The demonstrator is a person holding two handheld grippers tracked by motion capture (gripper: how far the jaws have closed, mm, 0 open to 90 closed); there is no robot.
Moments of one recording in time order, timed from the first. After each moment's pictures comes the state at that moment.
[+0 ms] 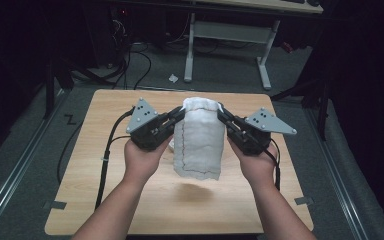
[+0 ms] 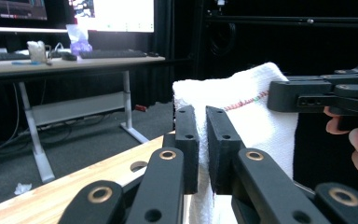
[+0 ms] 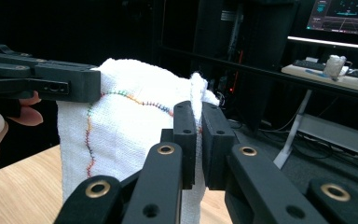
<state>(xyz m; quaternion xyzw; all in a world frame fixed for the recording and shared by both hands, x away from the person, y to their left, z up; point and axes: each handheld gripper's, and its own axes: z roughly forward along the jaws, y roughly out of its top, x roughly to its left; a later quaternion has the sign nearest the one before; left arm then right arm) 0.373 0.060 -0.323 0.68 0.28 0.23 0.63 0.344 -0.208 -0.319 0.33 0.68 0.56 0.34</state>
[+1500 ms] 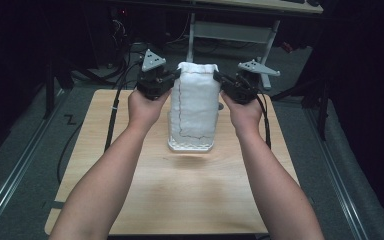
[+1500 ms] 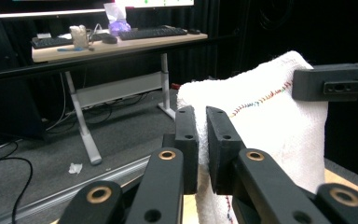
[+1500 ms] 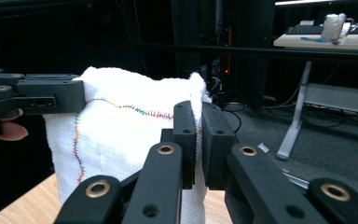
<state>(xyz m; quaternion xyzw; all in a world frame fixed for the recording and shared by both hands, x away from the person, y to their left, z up) 0.499 0.049 -0.293 0.71 0.32 0.27 0.57 0.480 -0.211 -0.301 0.42 0.65 0.57 0.28</state>
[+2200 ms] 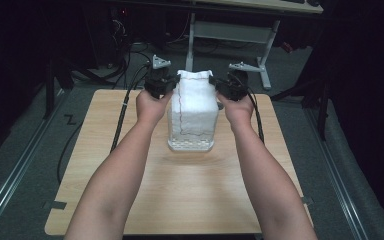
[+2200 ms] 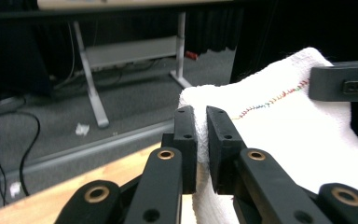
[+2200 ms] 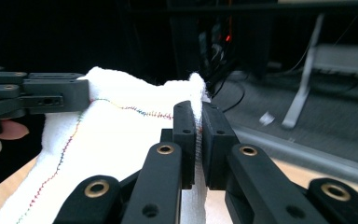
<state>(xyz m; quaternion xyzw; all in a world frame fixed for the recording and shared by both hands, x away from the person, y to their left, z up) 0.555 0.041 -0.344 0.73 0.39 0.24 0.51 0.540 -0.213 -0.346 0.45 0.68 0.53 0.23</state>
